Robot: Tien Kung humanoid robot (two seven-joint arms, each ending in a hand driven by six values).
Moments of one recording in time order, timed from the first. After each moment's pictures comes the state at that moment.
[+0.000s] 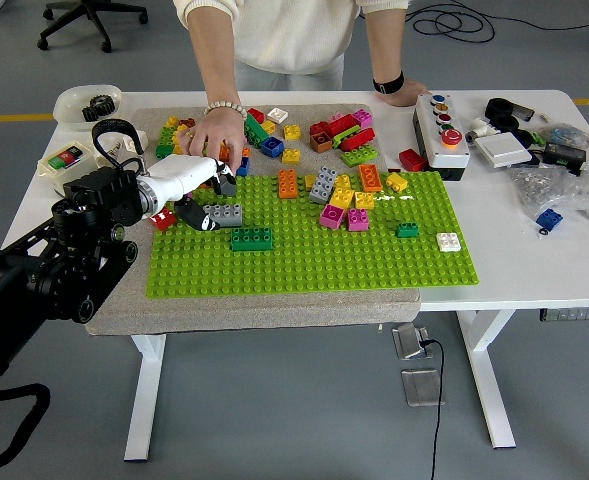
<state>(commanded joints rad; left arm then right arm) -0.85 0.11 -1.02 -0.69 2.27 -0.16 -0.10 0.18 -0.16 1.63 0.18 -1.92 0.09 -0.10</state>
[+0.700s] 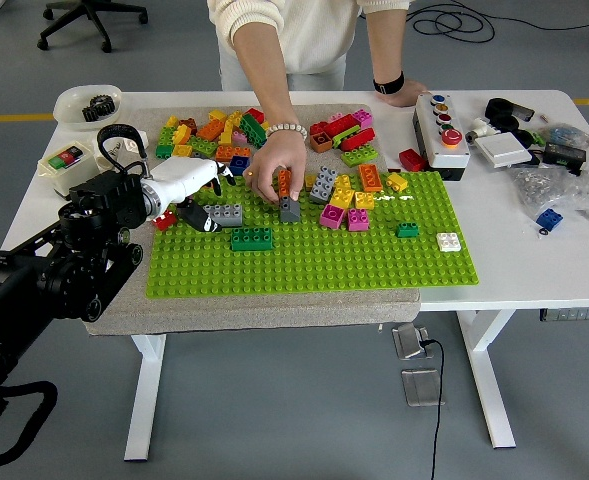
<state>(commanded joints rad) -0.87 0.09 -0.99 -0.60 2.27 -0.10 -0.11 0.19 -0.16 1.62 0.18 -1.91 0.09 -0.10</state>
